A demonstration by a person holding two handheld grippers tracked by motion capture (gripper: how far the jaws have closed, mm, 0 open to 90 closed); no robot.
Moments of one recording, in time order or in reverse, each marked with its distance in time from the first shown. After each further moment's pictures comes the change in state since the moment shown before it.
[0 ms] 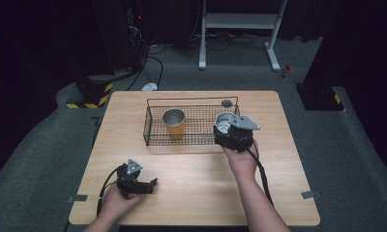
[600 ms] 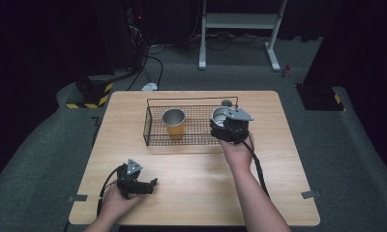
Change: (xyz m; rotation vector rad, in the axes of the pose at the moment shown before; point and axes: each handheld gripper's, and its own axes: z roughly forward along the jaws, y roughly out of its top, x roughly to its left) left arm 0.000 0.000 0.000 0.000 0.001 -0.002; right arm 0.000 0.014 0.025 0.030 -0.012 0.005
